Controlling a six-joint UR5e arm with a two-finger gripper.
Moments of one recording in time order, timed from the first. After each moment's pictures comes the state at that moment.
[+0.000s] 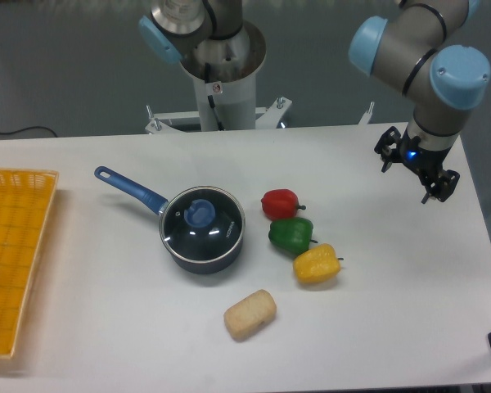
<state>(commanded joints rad) 2.86 -1.93 -1.52 -1.24 1.58 1.61</state>
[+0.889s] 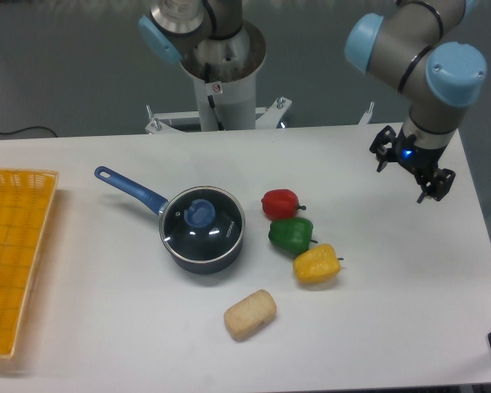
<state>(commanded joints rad) 2.79 -1.88 -1.55 -1.25 1.56 1.59</state>
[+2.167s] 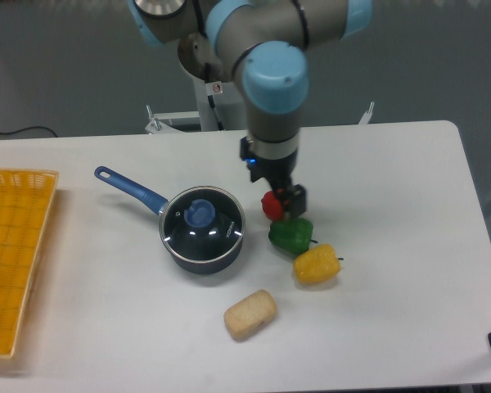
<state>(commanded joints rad) 2.39 -1.79 -1.61 -1.29 1.55 1.43</state>
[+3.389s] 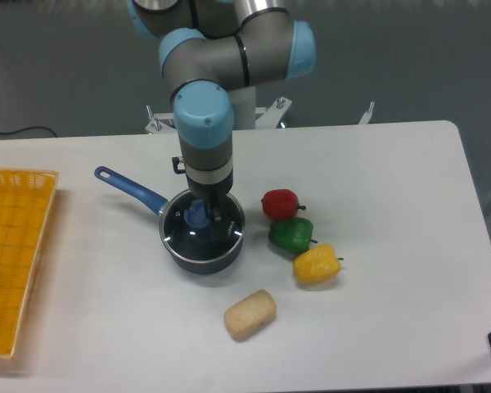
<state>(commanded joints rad) 2.29 -1.79 -1.75 -1.14 1.54 1.61</state>
